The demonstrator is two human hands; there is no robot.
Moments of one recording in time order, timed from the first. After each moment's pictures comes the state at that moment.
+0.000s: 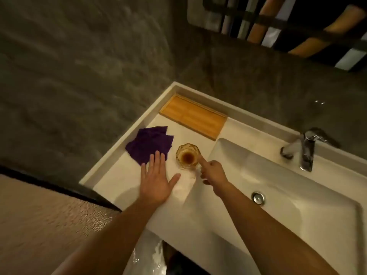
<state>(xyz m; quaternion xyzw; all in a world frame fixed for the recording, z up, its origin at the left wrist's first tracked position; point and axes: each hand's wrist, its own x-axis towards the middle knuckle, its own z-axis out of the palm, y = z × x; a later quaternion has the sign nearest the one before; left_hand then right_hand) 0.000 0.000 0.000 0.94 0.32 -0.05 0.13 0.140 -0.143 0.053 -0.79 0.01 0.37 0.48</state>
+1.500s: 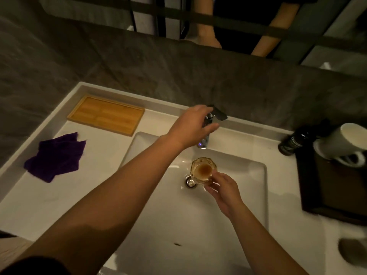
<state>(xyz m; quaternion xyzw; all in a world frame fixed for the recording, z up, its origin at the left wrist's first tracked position) 0.272 -0.263 0.169 0.96 -0.01 0.04 0.28 0.208 -0.453 0.021 -0.57 0.25 0.27 0.73</state>
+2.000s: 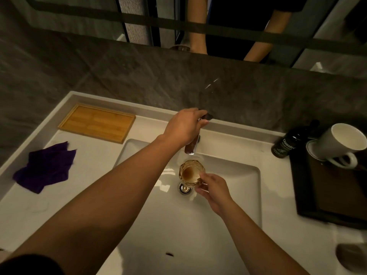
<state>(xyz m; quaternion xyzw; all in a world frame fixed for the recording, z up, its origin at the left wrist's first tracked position) 0.315 -0.269 0.148 0.97 -0.01 0.07 0.24 0.229 -0.441 0.018 -0.60 0.23 0.30 0.71</state>
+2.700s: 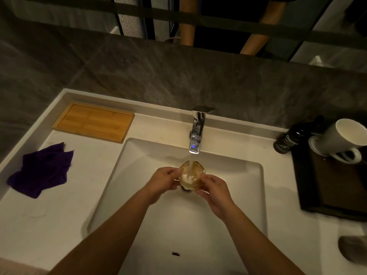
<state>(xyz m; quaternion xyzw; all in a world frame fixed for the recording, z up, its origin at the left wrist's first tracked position) 0.187 -0.245 0.028 0.66 0.27 -0.17 0.67 0.217 -0.439 0.014 -0.60 0.21 0.30 0.71</state>
